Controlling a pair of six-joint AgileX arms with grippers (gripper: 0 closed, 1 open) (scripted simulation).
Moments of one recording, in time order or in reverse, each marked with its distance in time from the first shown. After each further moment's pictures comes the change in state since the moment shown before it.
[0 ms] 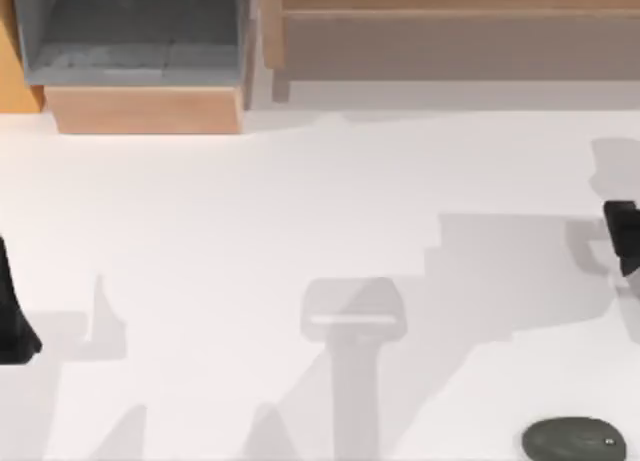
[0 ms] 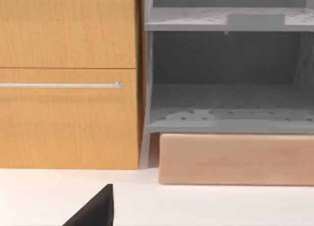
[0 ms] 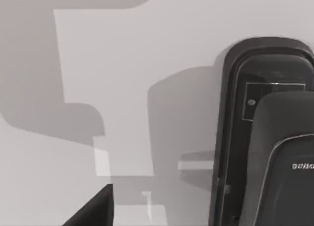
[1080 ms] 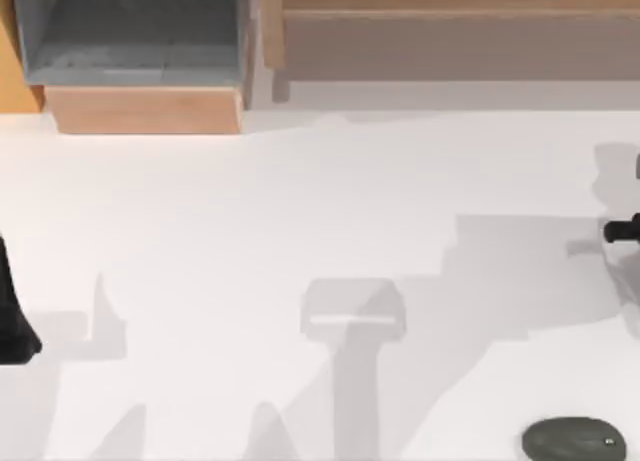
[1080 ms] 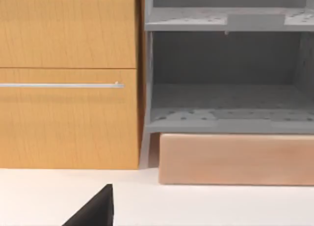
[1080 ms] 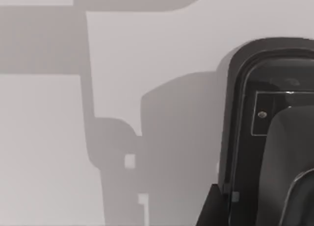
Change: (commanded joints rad) left arm 0.000 0.000 0.000 0.000 0.000 0.000; right arm 0.000 0.023 -0.027 0.044 0.000 0.000
